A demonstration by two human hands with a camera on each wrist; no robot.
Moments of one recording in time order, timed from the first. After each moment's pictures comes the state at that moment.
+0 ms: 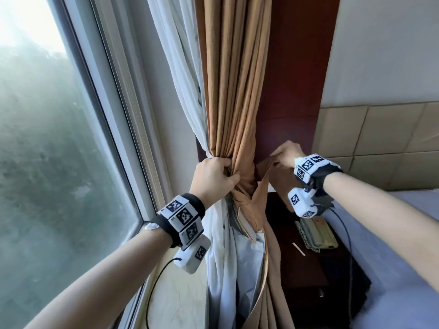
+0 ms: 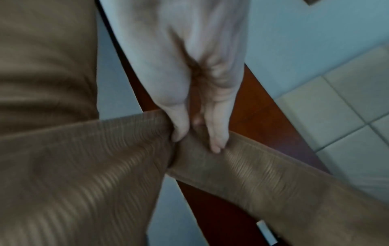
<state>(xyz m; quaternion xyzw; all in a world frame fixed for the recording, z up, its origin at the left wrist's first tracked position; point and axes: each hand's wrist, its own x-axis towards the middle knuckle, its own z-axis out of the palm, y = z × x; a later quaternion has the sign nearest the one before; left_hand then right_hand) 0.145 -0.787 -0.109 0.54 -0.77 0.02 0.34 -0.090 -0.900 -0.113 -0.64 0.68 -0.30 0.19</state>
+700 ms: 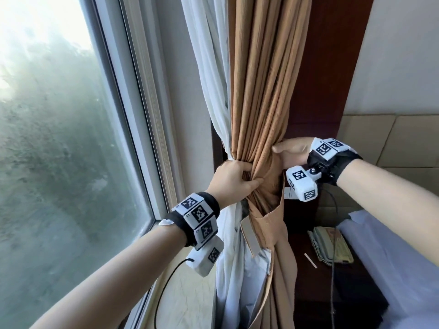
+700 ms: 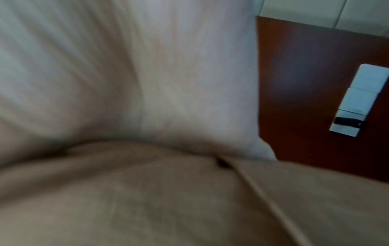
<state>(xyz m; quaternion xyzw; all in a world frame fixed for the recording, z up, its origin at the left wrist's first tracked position) 0.145 -0.795 -0.104 0.50 -0.80 -0.05 0.33 -0.051 -0.893 -0.053 -0.66 0.36 -0.09 0.66</state>
